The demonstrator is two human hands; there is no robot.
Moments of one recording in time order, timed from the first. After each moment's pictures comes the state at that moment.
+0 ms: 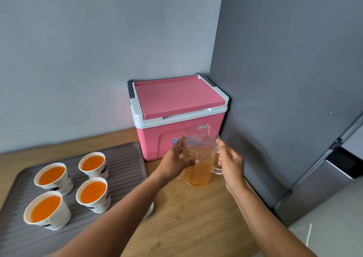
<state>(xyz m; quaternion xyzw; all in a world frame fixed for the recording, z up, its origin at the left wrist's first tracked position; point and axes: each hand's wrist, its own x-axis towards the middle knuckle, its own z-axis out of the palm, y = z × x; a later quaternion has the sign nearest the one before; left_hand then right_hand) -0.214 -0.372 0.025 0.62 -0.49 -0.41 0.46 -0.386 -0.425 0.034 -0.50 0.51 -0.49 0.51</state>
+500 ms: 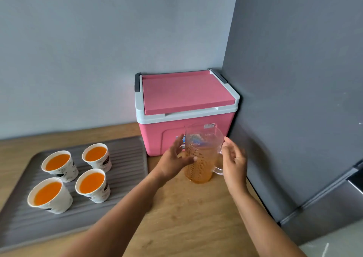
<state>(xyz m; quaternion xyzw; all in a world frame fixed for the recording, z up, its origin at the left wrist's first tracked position) -0.222 -0.381 0.017 0.63 -0.44 -0.40 0.50 -0.391 -0.461 0.009 -0.59 0.49 -0.50 0.40</state>
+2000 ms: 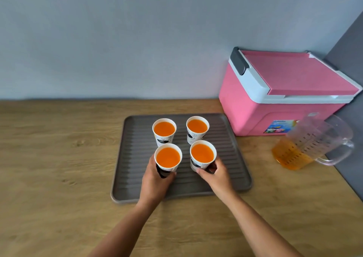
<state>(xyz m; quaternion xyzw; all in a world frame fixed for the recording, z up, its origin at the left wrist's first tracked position) 0.001 -0.100 -0.083 0.78 -0.27 -0.21 0.53 -0.144 -0.242 -0.085 -0.70 0.44 -0.22 0.53</state>
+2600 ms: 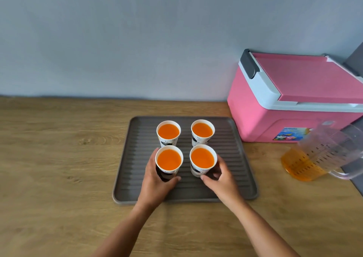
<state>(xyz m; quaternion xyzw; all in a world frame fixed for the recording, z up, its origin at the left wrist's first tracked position) 0.007 -0.097 -0.087 0.75 -0.28 -0.23 0.55 -0.150 -0.252 -0.081 -0.72 0.39 -0.19 0.54</state>
